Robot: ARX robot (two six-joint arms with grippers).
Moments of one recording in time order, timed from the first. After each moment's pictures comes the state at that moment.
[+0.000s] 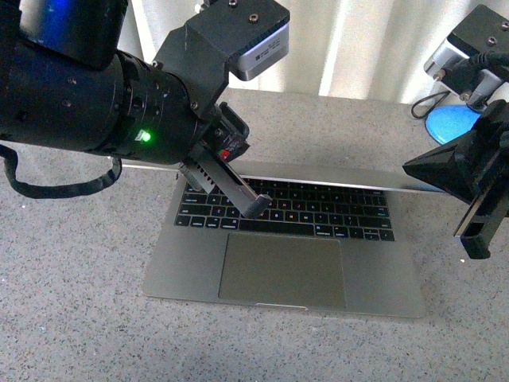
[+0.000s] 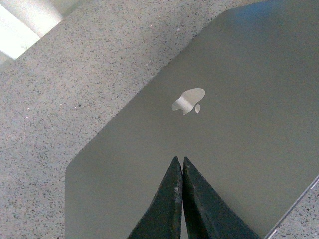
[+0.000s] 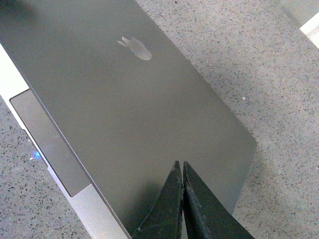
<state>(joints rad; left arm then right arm) -0.45 1.81 0.84 0.30 0.17 0.43 0.14 1.67 0.67 0.21 -0.43 -0.61</state>
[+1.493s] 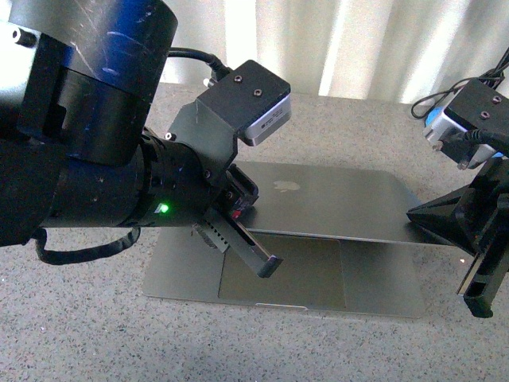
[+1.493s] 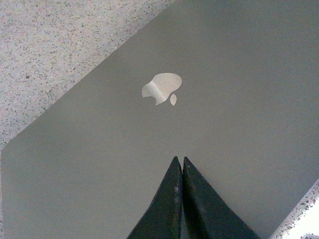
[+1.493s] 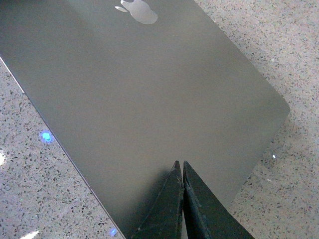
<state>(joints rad) -0.49 1.90 0.76 0.45 0.19 0.33 0.11 1.74 0.58 0.29 -0.44 -0.63</state>
